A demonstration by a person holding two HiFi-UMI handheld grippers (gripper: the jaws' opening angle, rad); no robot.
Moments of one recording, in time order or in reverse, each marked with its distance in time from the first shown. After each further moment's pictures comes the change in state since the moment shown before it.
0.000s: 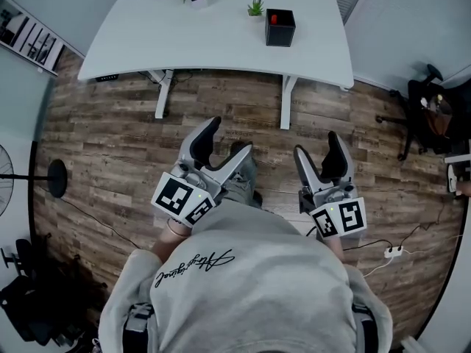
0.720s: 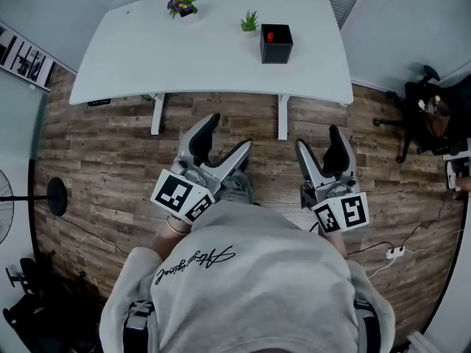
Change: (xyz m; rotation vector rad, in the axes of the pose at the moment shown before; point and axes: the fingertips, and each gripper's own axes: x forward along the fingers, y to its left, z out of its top) left arm 0.059 0.059 0.014 0.020 -0.011 -0.053; right arm 0.073 -0.034 0.015 -0.028 -0.033 -0.038
